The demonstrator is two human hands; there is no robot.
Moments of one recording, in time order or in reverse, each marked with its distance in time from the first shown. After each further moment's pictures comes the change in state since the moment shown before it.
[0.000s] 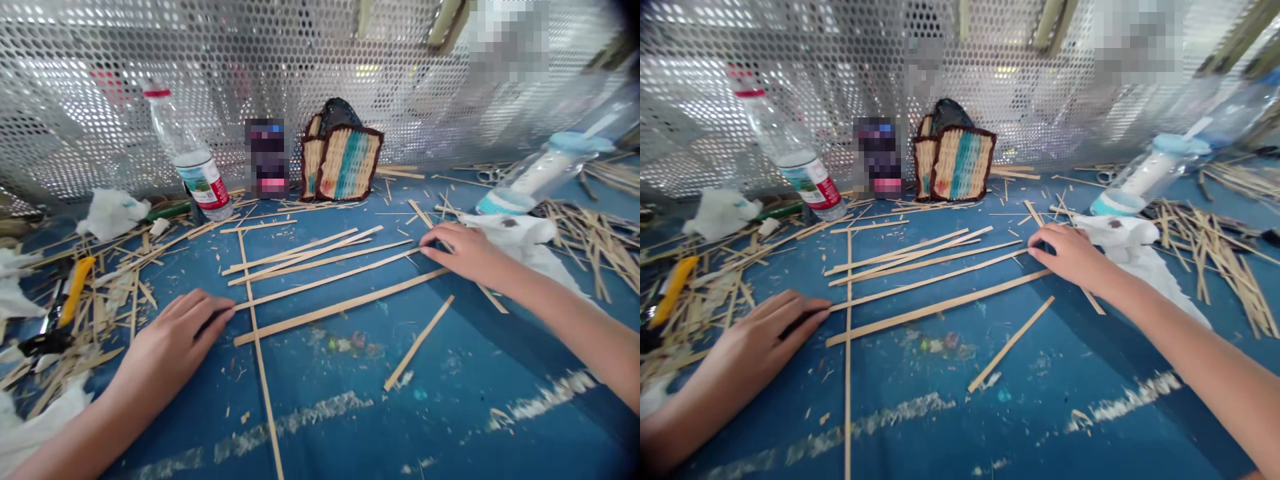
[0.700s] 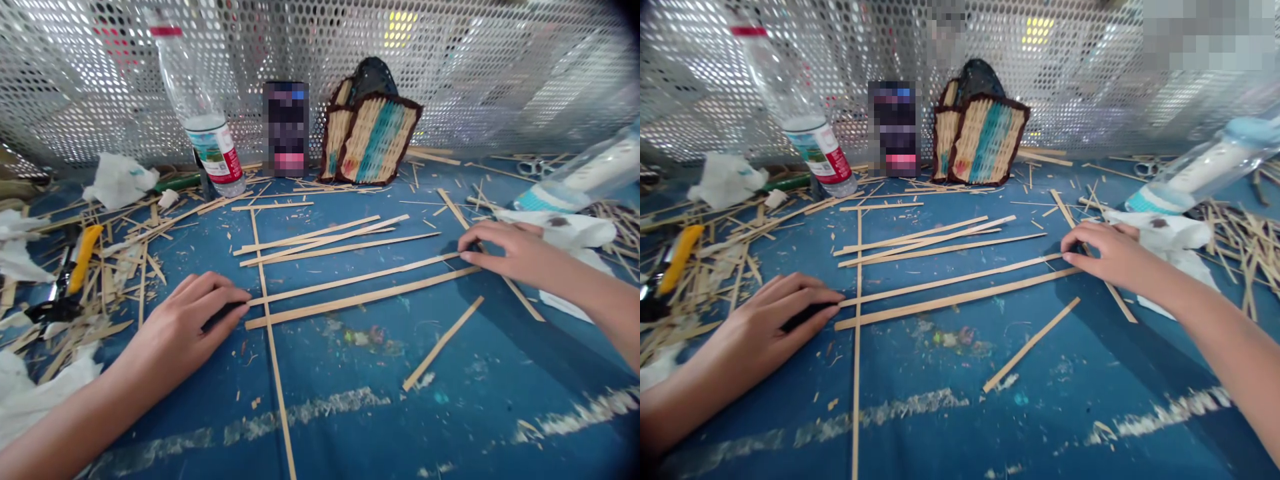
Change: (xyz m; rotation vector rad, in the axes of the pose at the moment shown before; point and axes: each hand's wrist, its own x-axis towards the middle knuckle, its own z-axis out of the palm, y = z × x) left_hand -0.006 0.003 -0.002 -0.044 -0.081 0.077; right_hand -0.004 0.002 -0.020 0.016 -0.178 0.005
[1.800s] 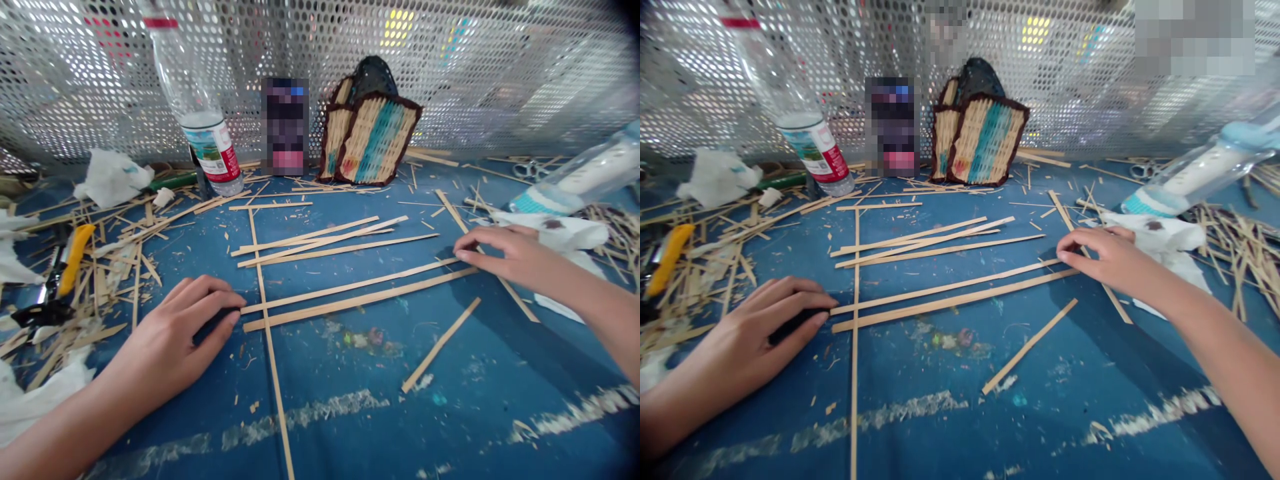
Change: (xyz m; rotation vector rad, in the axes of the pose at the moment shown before) left_hand -0.006 -0.001 -0.002 -0.032 0.029 0.002; right_hand -0.003 -0.012 -0.003 0.038 0.015 0.067
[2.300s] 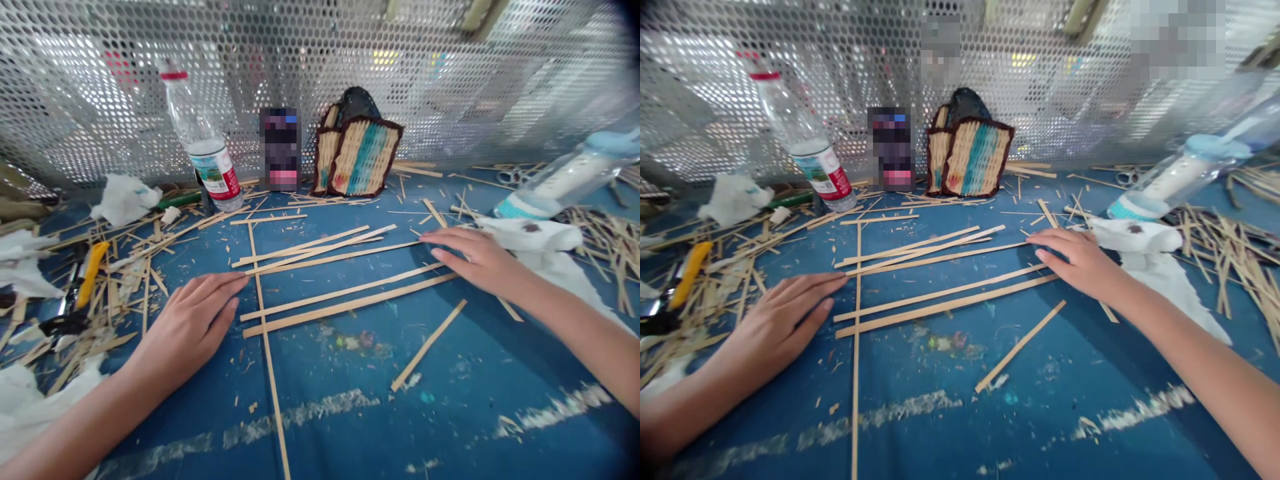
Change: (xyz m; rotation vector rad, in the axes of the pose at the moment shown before) left_hand 0.015 -0.009 0.006 0.170 -0.006 0.033; right_hand 0.003 -0.005 0.018 0.070 0.161 -0.222
